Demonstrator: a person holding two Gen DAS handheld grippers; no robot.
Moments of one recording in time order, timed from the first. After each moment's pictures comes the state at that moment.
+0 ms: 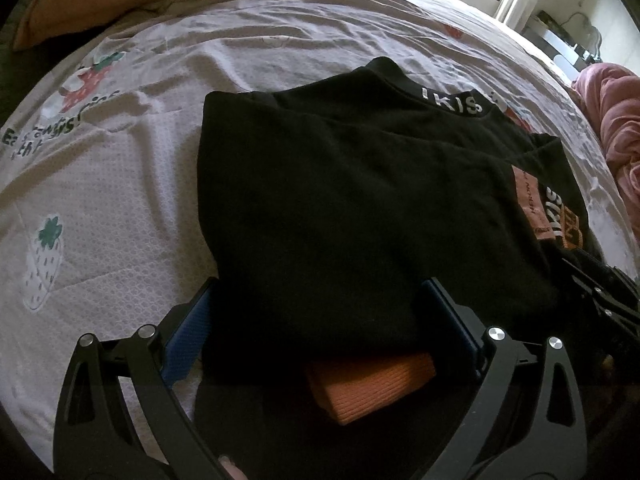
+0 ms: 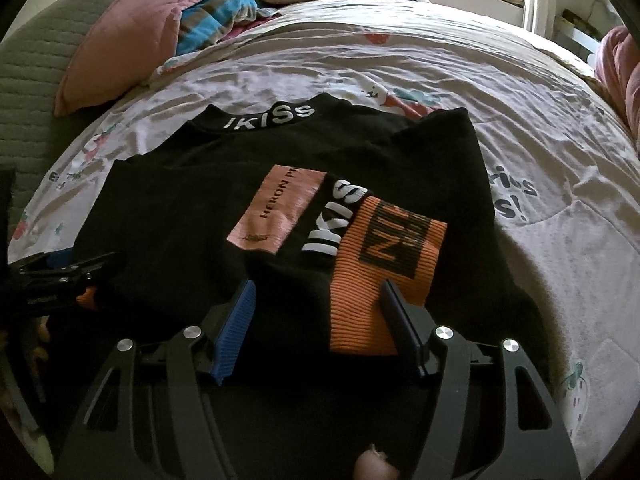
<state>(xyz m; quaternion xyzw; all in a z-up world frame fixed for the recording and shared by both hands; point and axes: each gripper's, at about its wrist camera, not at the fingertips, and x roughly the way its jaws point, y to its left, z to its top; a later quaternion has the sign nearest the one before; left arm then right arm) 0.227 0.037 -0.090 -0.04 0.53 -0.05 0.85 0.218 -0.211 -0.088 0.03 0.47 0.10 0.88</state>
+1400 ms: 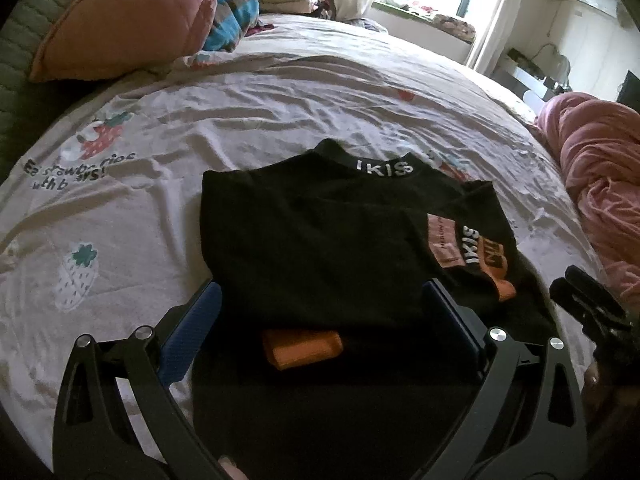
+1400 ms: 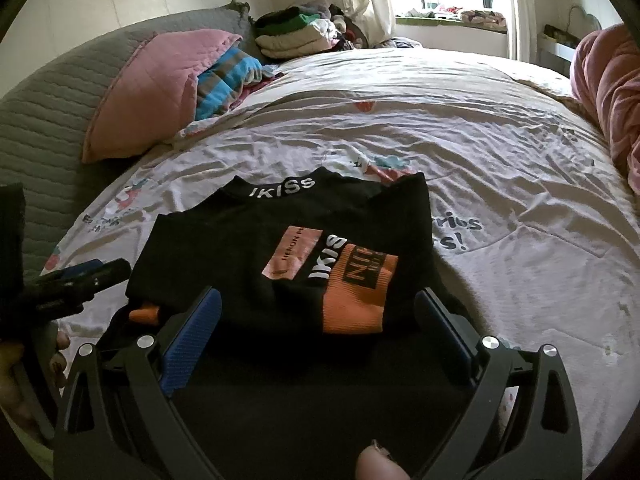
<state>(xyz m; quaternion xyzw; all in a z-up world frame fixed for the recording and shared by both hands) 0.181 0.023 -0.016 -0.06 0.43 -0.07 0.90 0.161 -0.243 -0.014 0.06 0.38 0.11 0.92</state>
